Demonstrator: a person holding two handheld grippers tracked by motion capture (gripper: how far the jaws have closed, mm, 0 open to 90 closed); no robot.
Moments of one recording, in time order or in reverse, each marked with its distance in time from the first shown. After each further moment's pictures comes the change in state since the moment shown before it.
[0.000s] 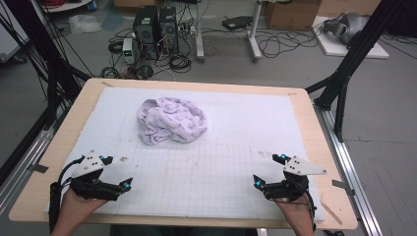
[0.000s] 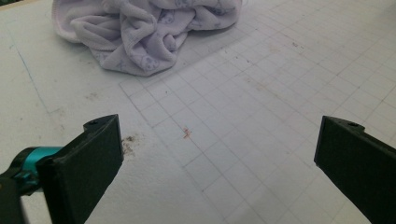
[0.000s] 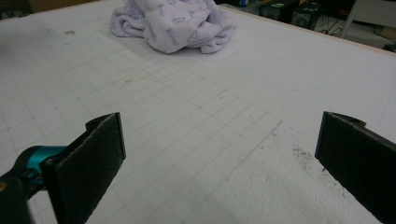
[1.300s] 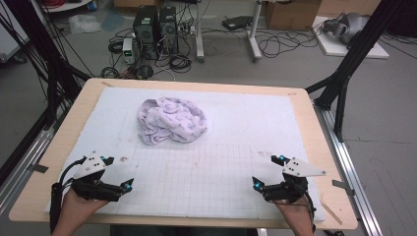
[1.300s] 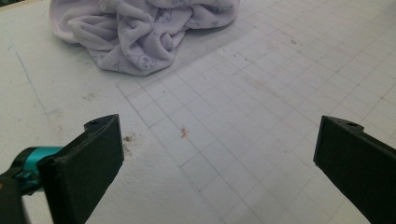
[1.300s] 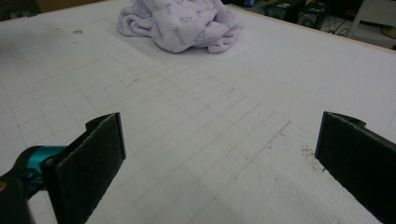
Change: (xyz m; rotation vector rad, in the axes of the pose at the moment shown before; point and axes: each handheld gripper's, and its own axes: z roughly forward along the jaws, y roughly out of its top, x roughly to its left) left arm -0.004 0.001 0.000 0.006 0.005 0.015; right arm 0.004 -0.001 0.000 -0.001 0.020 -0.005
